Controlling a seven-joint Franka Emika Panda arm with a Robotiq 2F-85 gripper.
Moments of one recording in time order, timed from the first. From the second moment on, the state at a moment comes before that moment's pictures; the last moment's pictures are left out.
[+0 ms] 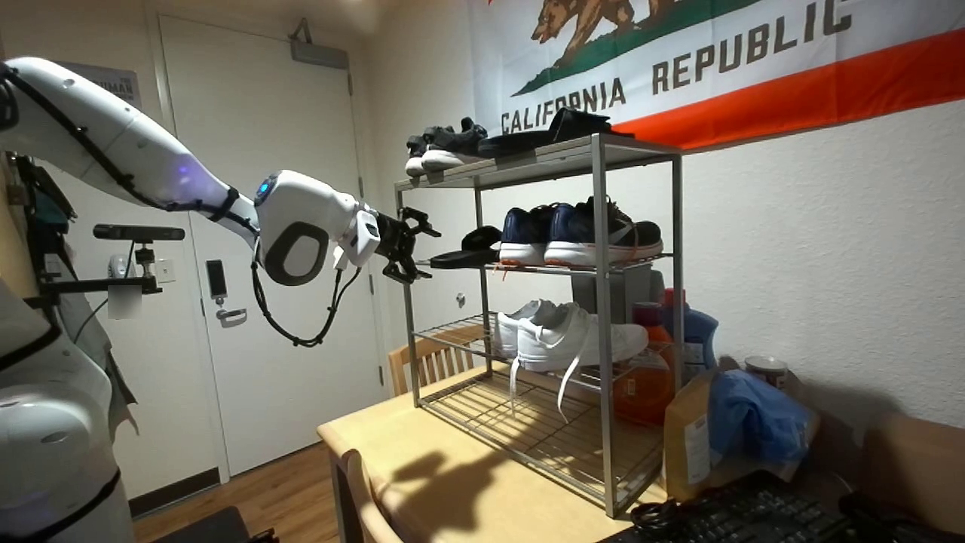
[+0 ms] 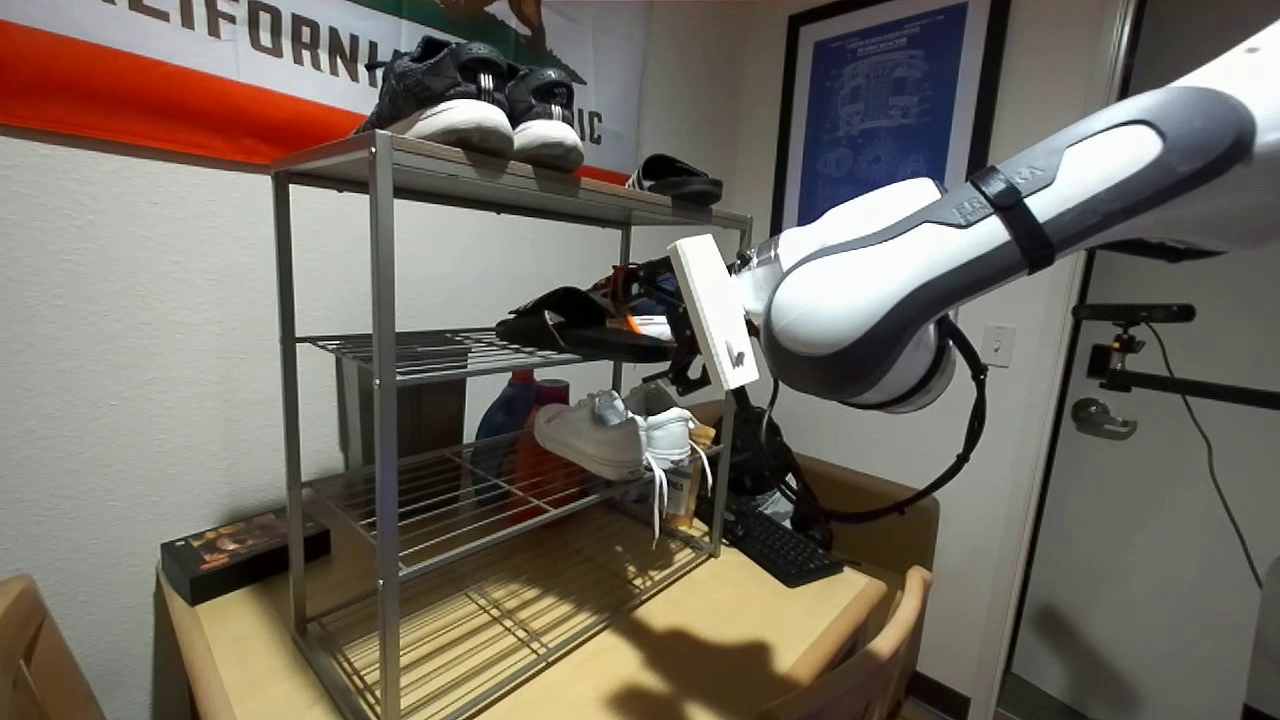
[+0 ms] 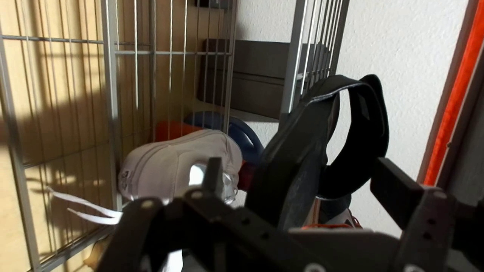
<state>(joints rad) -0.05 -0.40 0.21 -2.63 0.45 3.41 1.16</state>
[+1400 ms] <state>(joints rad) -0.10 -0.40 0.29 -2.57 0.46 3.38 1.17</state>
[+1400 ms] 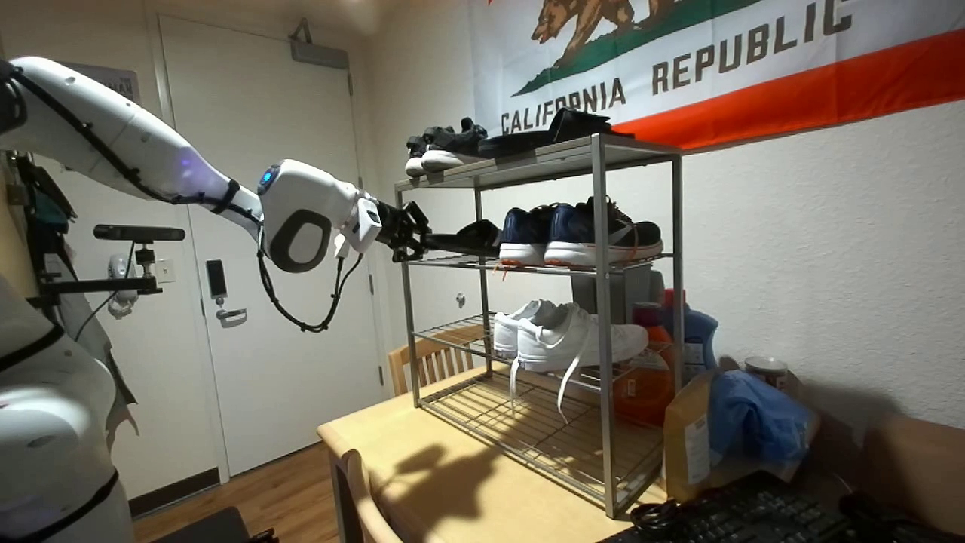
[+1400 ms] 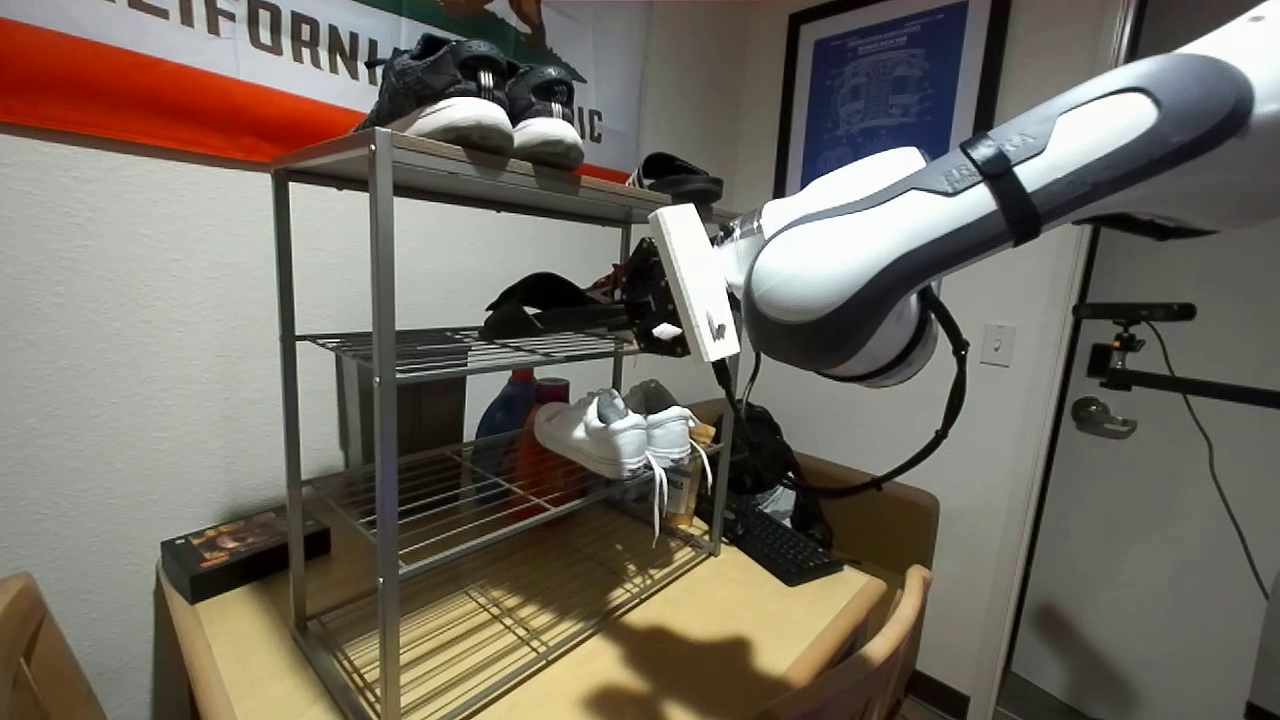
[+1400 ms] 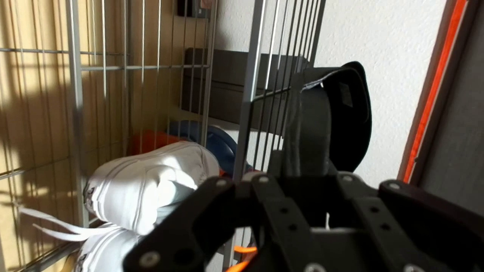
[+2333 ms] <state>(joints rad) 0.03 -0.77 0.26 -2.79 0.47 3.36 1.16</state>
